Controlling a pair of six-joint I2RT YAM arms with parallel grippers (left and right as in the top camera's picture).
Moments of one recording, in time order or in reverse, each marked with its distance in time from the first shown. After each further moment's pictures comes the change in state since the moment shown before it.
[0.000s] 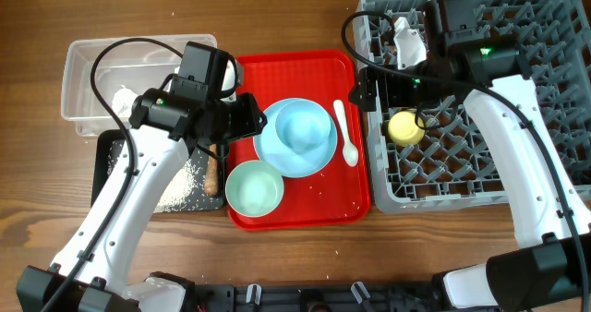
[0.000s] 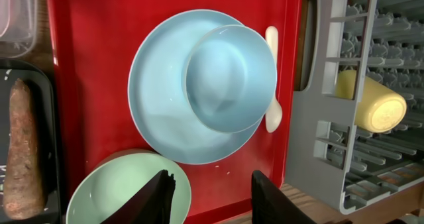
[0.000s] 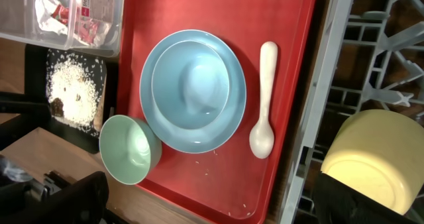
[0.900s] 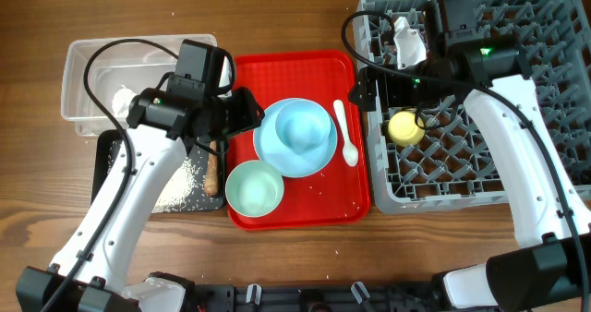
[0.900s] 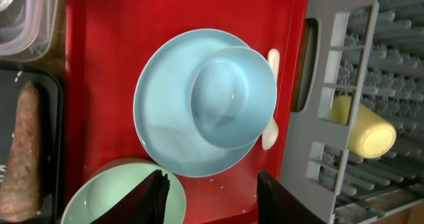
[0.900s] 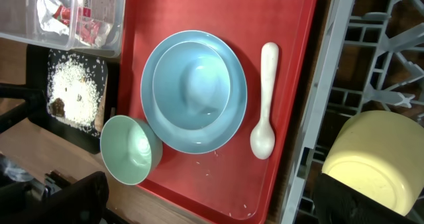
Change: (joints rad) left arm 0.016 0.000 0.000 0.033 -0.023 -0.088; right arm 0.000 0.000 0.000 0.002 -0.001 0.000
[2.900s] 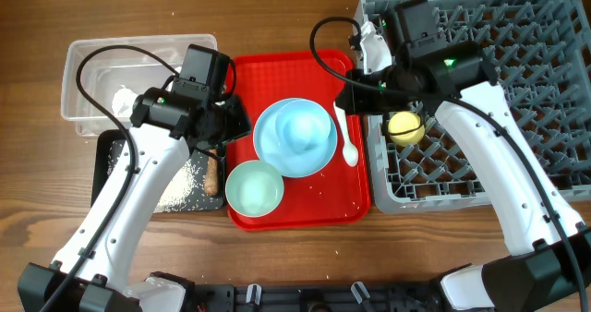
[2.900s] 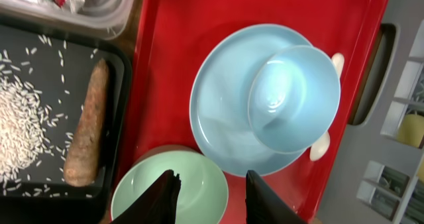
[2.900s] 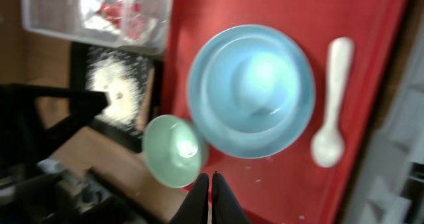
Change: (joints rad) left arm -0.014 0.008 0.000 -0.095 -0.172 -0.043; right arm 0.154 0.000 -0.002 0.075 -0.002 0.182
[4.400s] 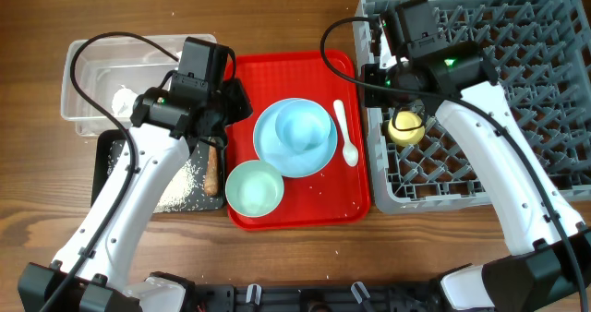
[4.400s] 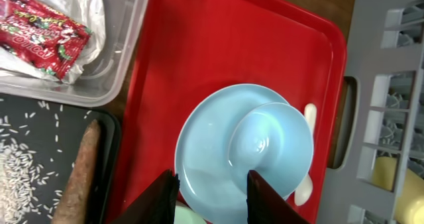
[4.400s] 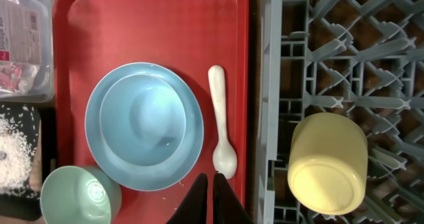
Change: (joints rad) left arm 0.000 0.001 0.000 0.152 -0.067 -0.001; right arm -0.001 0.000 -0.001 -0.003 0.364 0.034
